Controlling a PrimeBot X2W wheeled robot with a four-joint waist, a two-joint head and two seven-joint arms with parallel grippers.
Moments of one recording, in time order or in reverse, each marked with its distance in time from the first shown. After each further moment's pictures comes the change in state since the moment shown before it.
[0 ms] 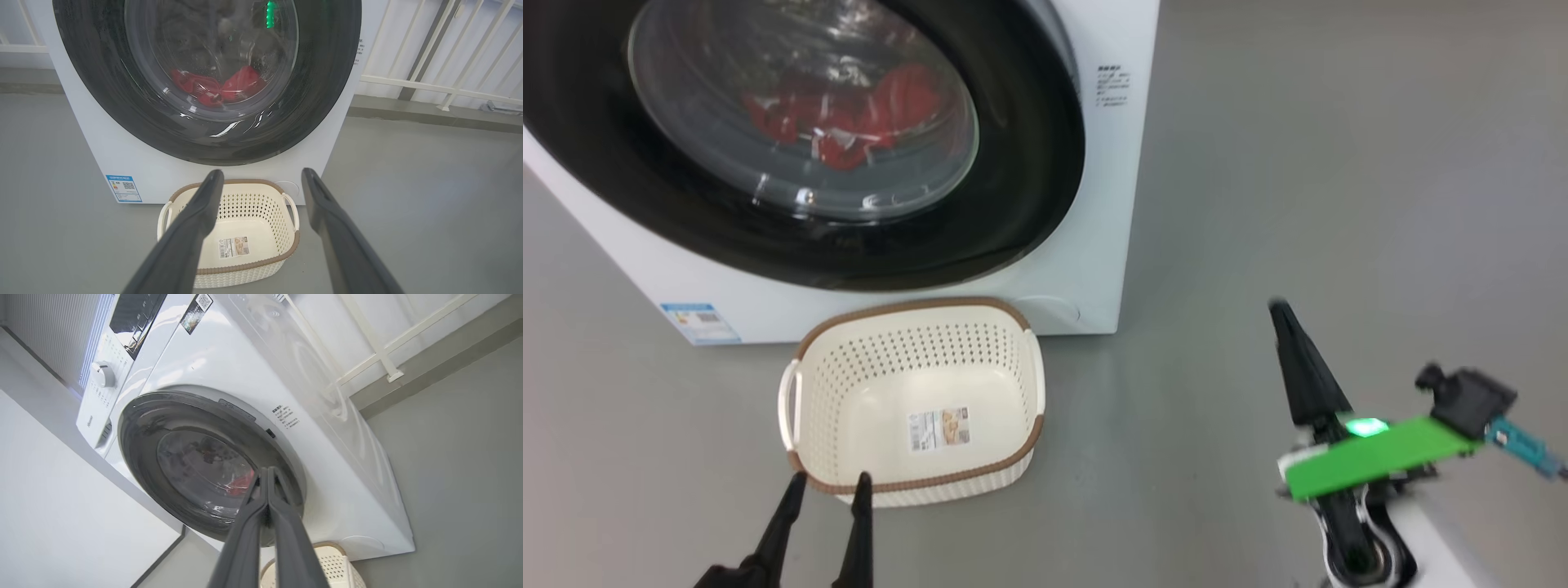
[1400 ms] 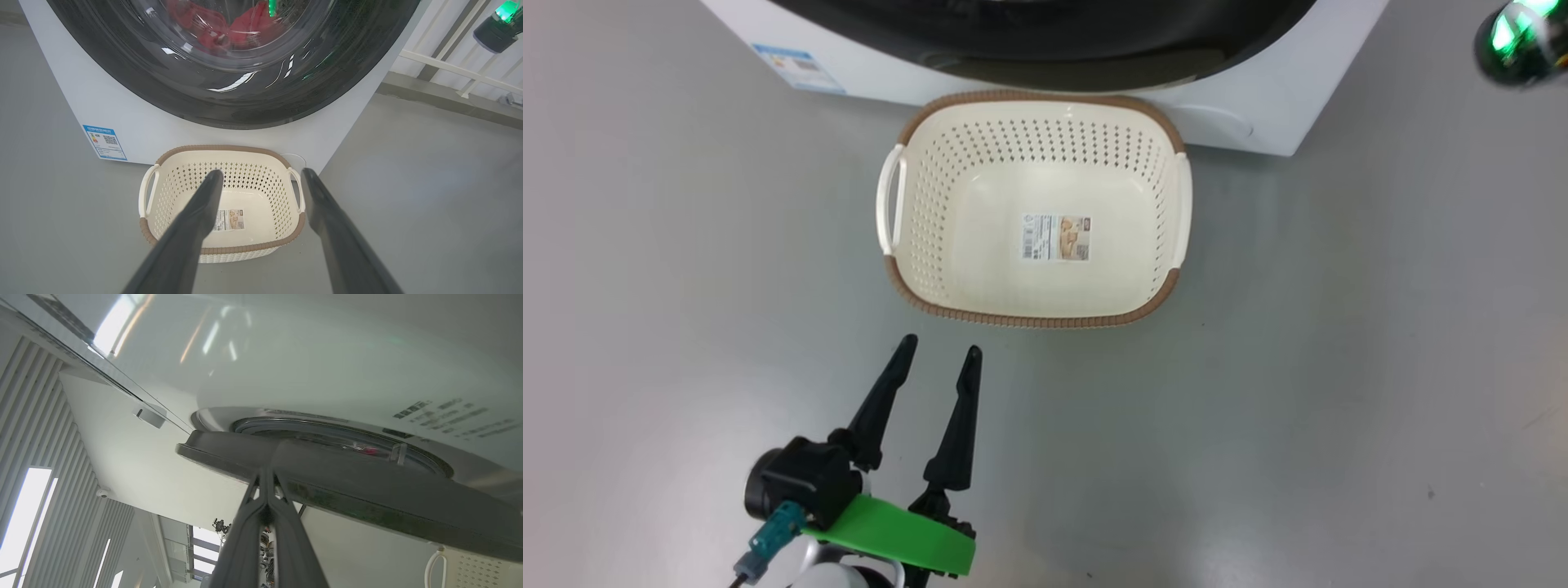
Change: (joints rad) left arm -0.287 -0.003 -0.237 0.002 -0.125 0.019 0.000; right arm -0.803 -0.245 -0.133 0.156 0.914 -0.001 0.803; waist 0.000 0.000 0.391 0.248
